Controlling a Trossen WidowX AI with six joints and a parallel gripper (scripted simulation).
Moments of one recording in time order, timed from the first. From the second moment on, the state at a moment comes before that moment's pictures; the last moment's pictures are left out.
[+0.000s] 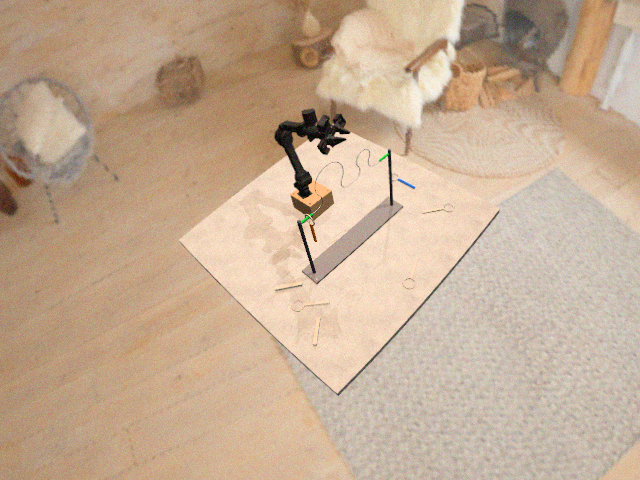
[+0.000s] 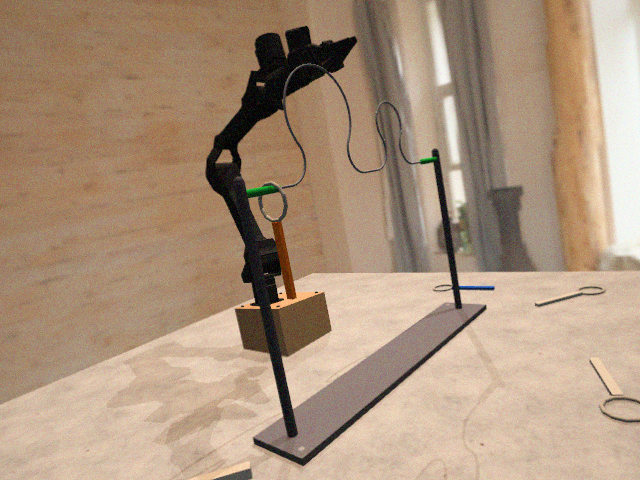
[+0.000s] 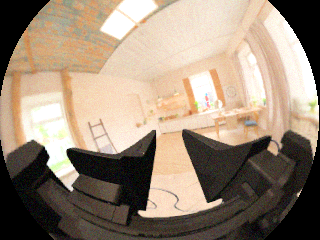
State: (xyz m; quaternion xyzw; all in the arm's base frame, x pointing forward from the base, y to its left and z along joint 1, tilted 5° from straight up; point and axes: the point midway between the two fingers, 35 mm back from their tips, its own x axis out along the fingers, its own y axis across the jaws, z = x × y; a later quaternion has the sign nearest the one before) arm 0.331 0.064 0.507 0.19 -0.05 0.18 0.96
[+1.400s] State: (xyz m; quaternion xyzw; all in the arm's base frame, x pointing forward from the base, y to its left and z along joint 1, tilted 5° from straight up) arm 0.365 -0.261 0.278 0.05 -0.02 -0.11 0.99
